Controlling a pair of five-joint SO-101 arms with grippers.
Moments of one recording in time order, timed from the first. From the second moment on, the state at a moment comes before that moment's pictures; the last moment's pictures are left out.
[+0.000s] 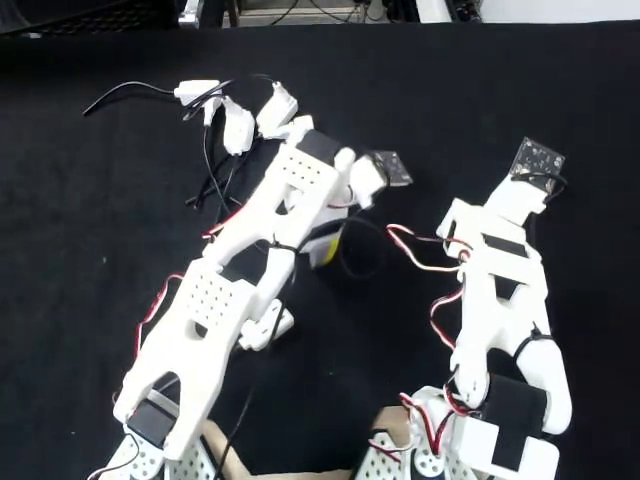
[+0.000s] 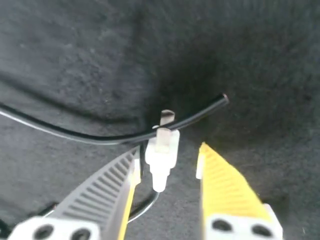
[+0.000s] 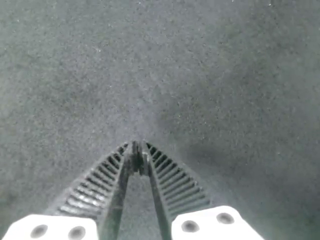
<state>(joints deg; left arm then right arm) 25.8 56.2 -56.9 99.9 -38.6 17.5 -12.9 52.7 22.5 -12.2</state>
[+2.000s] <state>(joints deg) 26.6 -9.5 3.4 77.3 -13.9 18.4 -12.8 52.1 24.0 -11.8</state>
